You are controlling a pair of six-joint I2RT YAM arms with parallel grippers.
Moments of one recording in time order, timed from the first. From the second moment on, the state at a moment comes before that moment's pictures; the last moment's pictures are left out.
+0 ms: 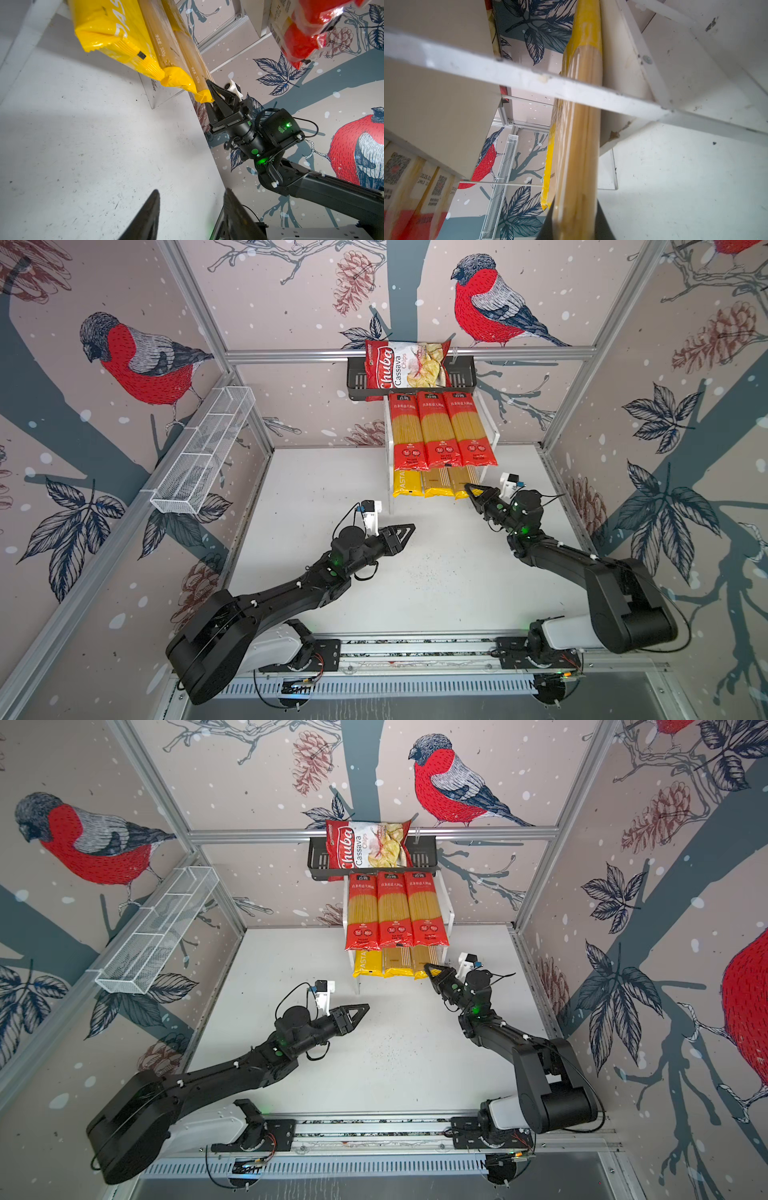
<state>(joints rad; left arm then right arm) -0.74 1.18 0.44 0.61 0.23 -0.94 0.25 1.43 0.57 0.73 -0.43 1.20</state>
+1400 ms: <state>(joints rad) -0.35 0.96 0.20 0.59 -0.78 0.05 0.07 1.01 0.26 0.49 0.54 0.34</state>
